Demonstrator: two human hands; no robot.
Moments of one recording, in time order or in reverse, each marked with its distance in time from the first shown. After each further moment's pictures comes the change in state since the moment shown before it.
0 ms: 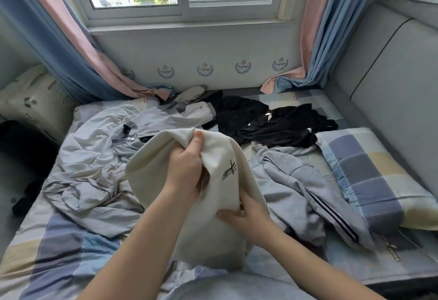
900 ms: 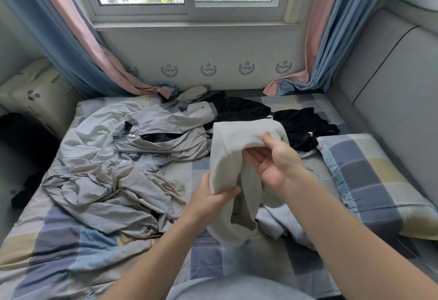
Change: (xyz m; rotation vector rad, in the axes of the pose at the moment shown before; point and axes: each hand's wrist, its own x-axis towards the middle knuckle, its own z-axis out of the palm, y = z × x) left_hand 0.007 -0.091 -0.036 0.633 -0.249 -0.015; right_hand 0.031 -0.111 -0.078 1.159 0.265 0.150
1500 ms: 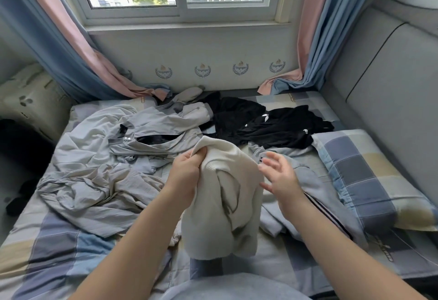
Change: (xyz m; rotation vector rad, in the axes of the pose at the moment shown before) left_hand 0.012 0.060 -0.025 -0.401 0.077 -0.037; right_hand -0.001 0.033 -0.076 -0.592 0.087 -0.254
